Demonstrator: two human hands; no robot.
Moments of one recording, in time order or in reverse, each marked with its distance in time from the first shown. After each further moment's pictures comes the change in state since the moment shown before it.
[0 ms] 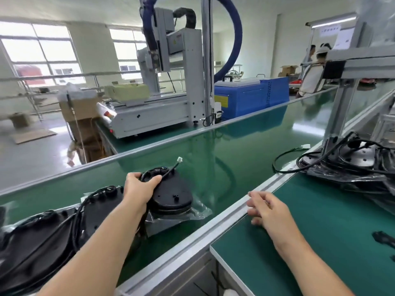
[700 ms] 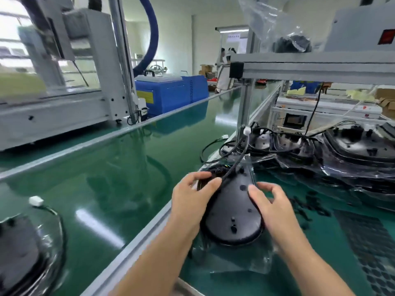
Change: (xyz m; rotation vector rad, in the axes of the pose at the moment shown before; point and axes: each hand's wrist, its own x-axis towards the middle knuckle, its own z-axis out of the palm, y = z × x) left_hand -0.199 0.037 0.142 -0.280 -0.775 0.139; right_hand -0.075 -0.053 -0.092 -0.205 0.481 0.031
